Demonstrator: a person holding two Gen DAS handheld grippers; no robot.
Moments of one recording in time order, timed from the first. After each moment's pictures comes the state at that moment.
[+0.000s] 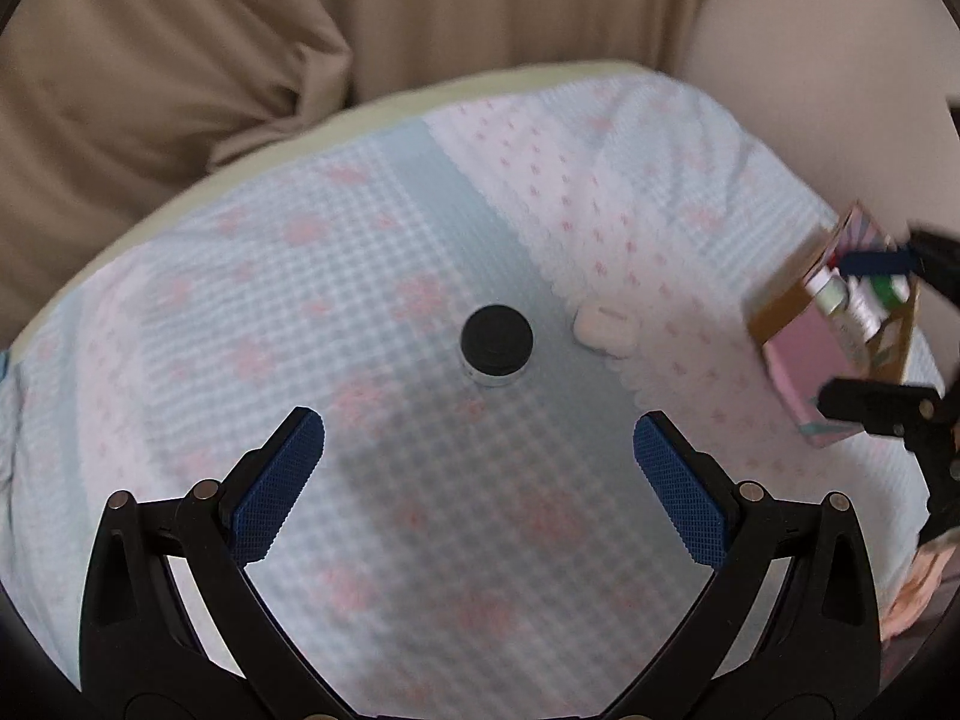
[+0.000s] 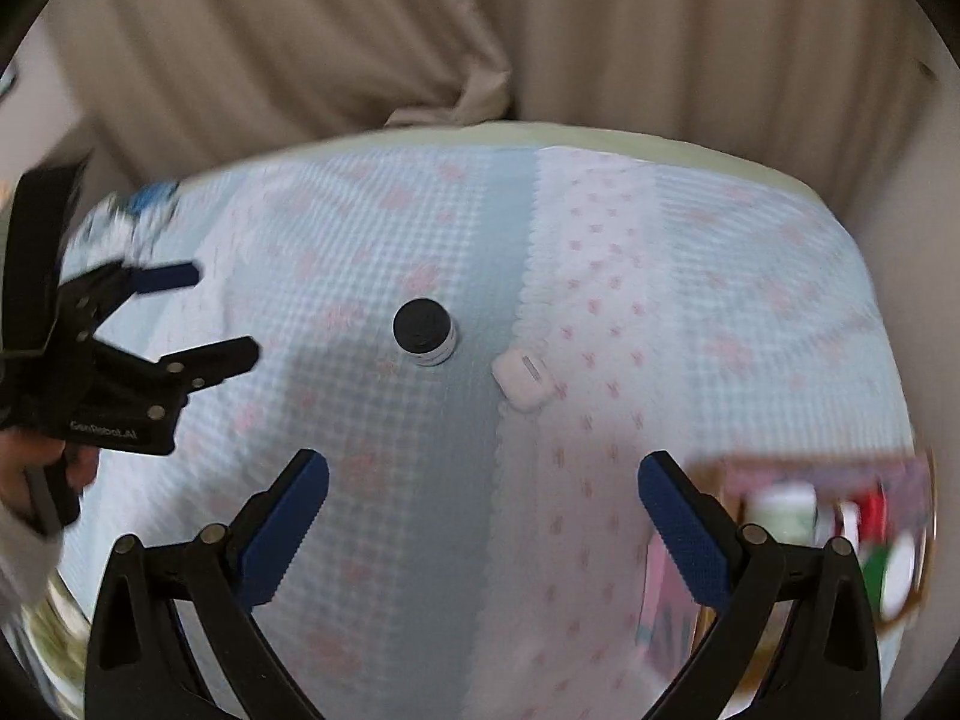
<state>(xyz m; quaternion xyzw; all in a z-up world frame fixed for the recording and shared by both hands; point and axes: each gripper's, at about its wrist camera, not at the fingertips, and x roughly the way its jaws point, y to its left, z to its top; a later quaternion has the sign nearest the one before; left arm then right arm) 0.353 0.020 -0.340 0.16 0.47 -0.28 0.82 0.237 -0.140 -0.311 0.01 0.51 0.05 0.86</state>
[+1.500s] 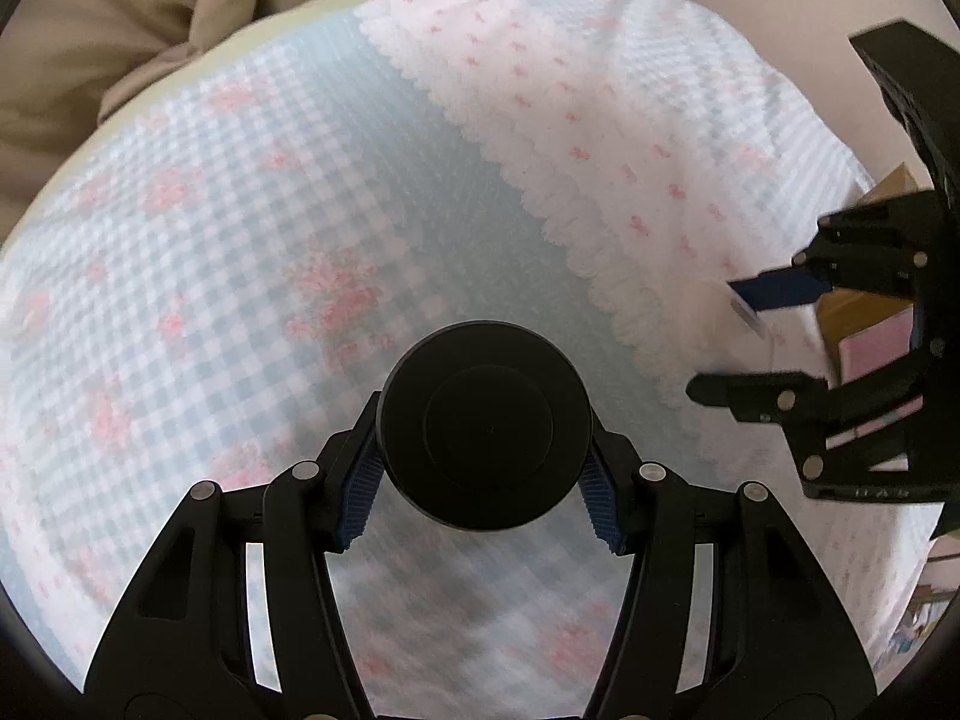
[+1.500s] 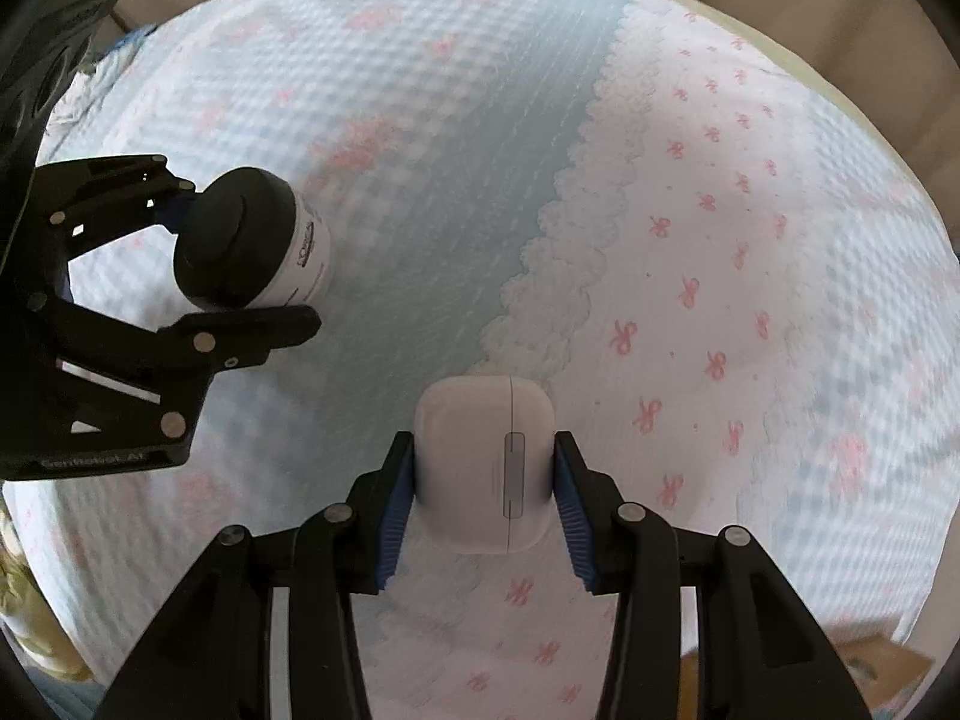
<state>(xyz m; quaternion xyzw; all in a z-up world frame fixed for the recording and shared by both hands) 0.424 -0.040 -0.441 0.16 0.54 -0.32 0.76 0.359 -0.158 -0.445 -0.07 0.63 0.10 0.77</state>
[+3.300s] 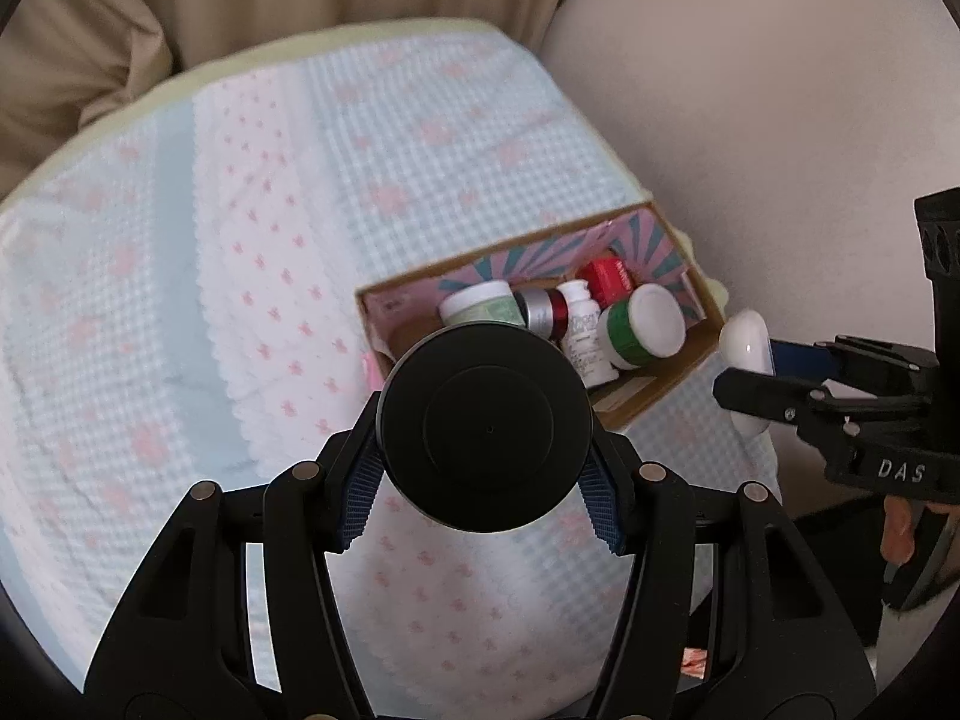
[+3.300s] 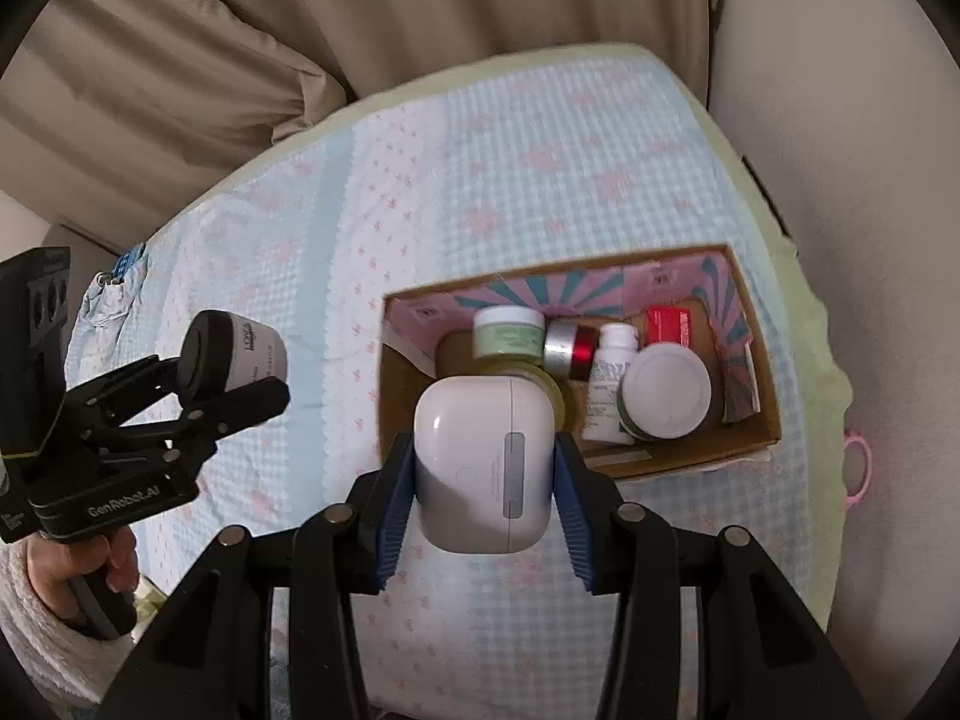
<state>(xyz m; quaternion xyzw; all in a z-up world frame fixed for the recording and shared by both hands) 0.176 -0.269 -0.268 0.07 0.57 -0.30 0.76 0.072 -0.409 -0.256 0.17 0.57 0.00 0.81</state>
